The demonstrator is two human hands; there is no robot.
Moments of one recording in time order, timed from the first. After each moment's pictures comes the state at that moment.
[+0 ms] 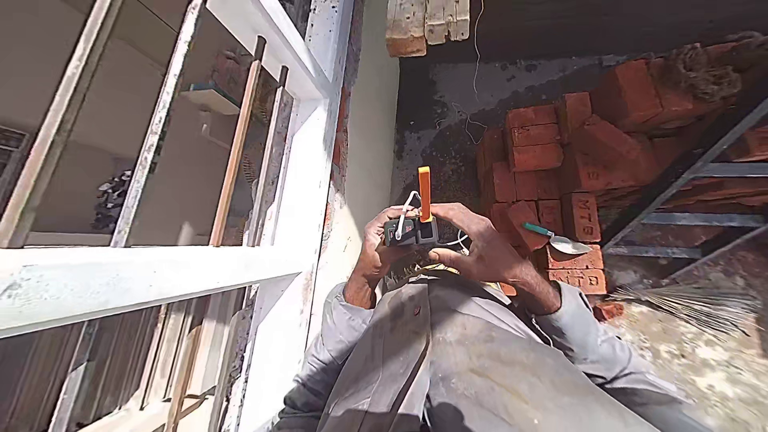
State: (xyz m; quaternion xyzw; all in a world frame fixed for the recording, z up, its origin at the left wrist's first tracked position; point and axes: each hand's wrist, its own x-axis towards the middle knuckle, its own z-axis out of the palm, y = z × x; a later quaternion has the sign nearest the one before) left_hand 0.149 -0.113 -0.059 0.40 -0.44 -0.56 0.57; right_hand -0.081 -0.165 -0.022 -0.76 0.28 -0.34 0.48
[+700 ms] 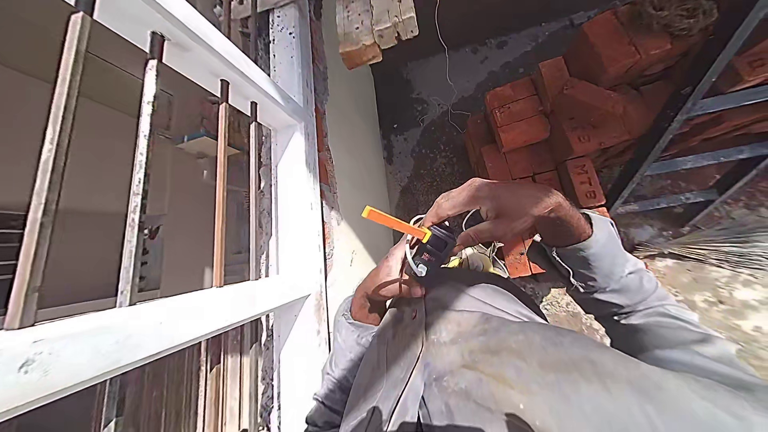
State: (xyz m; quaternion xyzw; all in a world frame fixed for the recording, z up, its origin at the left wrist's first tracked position) left_hand 0.138 -0.099 -0.030 0.30 -0.46 -0.76 0.35; right_hand -0.123 -0.224 0.011 -0.79 0.04 -0.22 0.58
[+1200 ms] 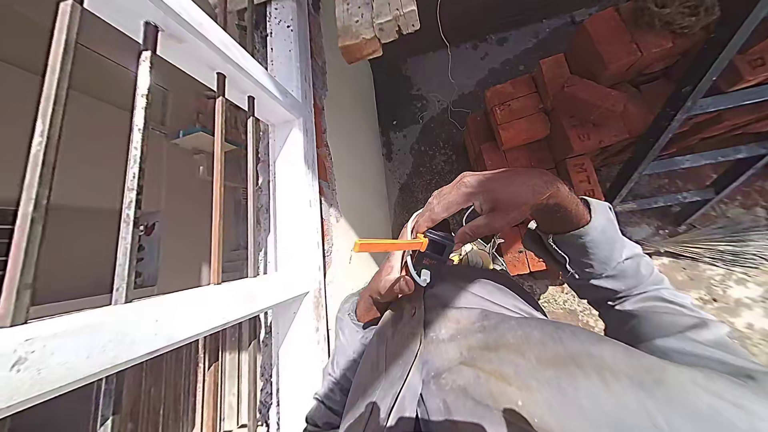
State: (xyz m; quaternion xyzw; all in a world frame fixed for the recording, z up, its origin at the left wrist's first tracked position) left_hand 0.136 -0.084 -0.036 0.33 -0.52 -0.67 0.41; right_hand -0.114 -0.236 0.023 -0.79 -0.01 -0.19 0.58
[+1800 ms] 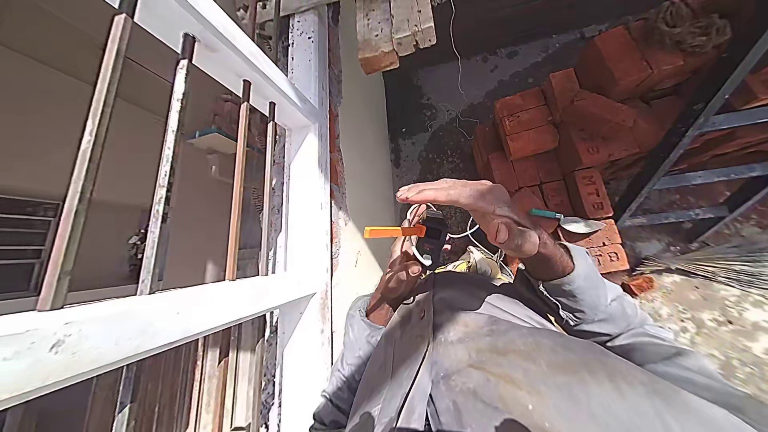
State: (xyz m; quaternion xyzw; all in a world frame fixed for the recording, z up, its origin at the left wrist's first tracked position) left_hand 0.131 -0.093 -0.074 0.26 -0.38 -0.71 0.52; right_hand -0.085 -0.198 0.023 -0.68 0.03 -0.47 0.57
